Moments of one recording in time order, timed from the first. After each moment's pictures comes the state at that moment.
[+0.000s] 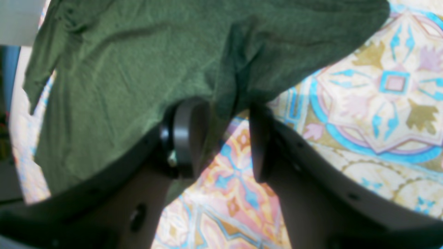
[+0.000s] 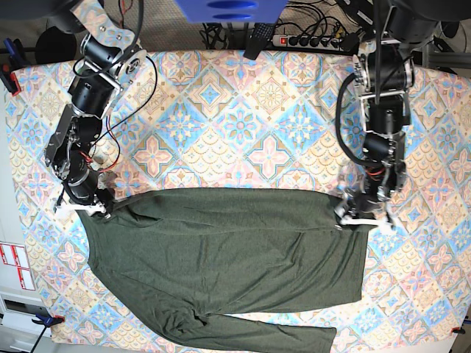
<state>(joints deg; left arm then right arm) -22.6 -8.4 -9.1 40.6 -41.8 0.7 26.8 18.0 4.3 39.2 57.5 25.2 9.6 -40.3</state>
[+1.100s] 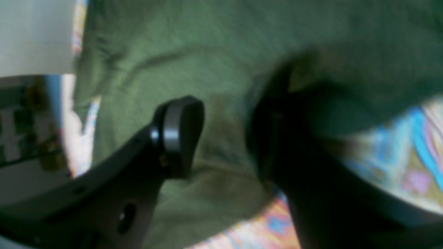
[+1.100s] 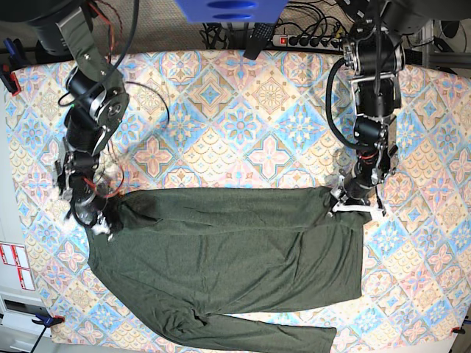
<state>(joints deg) -17.2 -9.7 -11.6 45.0 -43.1 -0.8 26.4 30.1 7.8 43.0 34.0 25.0 9.4 -35.2</state>
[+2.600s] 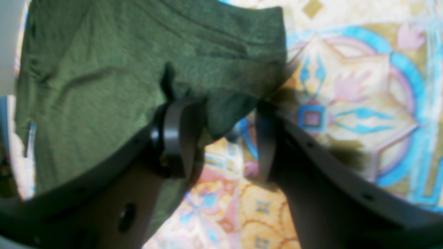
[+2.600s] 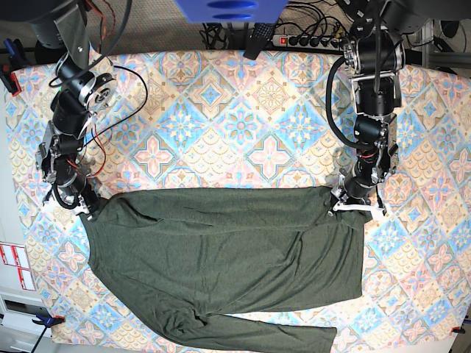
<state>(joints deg) -16.9 -9.7 -11.6 45.2 -43.1 -0.6 26.1 26.1 12.2 43.3 36.1 21.5 9.2 -33.4</state>
